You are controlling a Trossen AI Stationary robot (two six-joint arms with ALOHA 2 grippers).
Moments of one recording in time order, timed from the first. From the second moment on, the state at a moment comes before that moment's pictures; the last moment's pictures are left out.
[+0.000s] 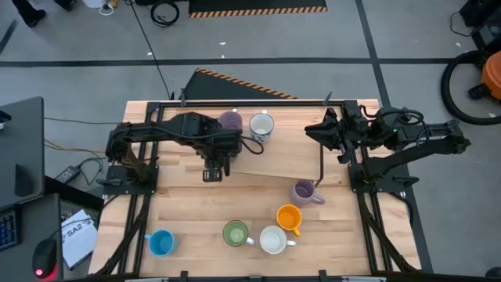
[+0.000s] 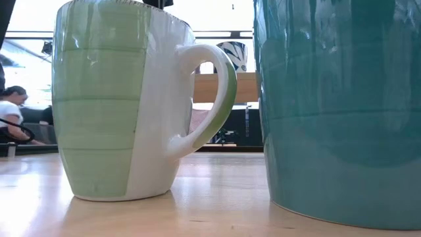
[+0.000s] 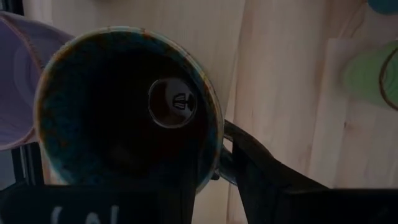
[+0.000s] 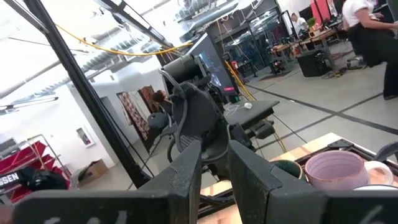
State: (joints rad) left arm -0.04 1.76 1.99 -1.57 -0.13 -0.05; right arm 0.12 0.80 0.93 0.05 0.14 0.43
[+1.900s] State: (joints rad) left arm 0.04 1.79 1.99 -1.33 -0.19 0.04; right arm 0.12 0.80 0.93 0.05 0.16 0.42
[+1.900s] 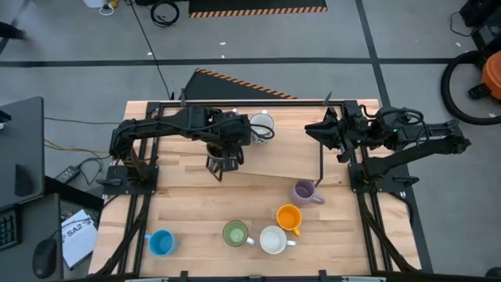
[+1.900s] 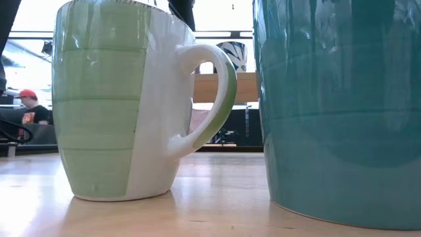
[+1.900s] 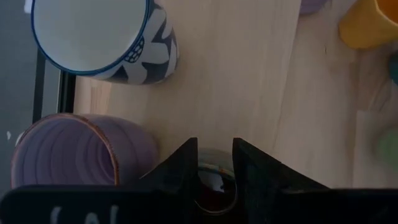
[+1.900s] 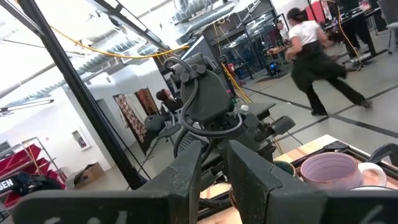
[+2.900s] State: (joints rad) left arm -0.30 1.71 1.99 -1.22 -0.12 -0.31; right arm 0.12 0.84 0.93 0.01 0.07 0.45
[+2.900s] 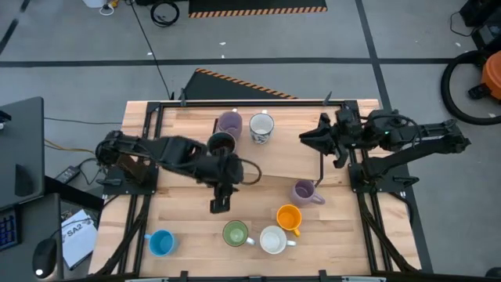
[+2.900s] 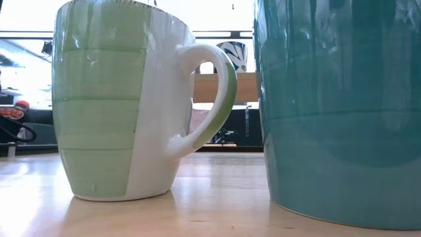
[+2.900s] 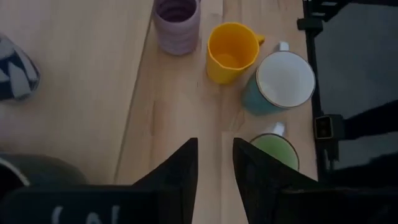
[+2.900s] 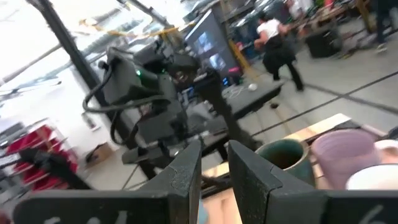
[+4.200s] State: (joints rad) left arm -0.80 1.46 1.54 -1.08 -0.50 -0.71; right arm 0.46 1.51 1.42 -0.50 0.18 0.73
